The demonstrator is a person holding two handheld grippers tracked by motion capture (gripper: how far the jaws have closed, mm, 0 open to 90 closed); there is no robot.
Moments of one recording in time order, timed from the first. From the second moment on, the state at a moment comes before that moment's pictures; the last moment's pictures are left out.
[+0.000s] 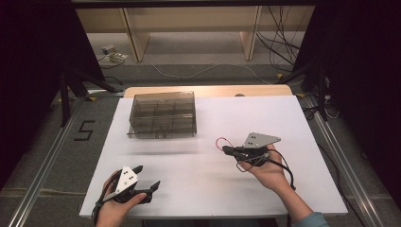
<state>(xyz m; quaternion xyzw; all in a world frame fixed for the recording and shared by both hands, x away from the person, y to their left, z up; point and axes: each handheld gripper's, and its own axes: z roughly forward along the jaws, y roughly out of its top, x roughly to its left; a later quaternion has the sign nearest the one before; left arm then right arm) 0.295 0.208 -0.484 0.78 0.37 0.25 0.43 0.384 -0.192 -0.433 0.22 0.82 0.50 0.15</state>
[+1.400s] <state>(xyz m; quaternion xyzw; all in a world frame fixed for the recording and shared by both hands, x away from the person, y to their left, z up) 0.294 0.208 -0.483 0.78 0.37 0.25 0.43 0.399 -0.174 -0.420 0.22 0.82 0.51 0.15</state>
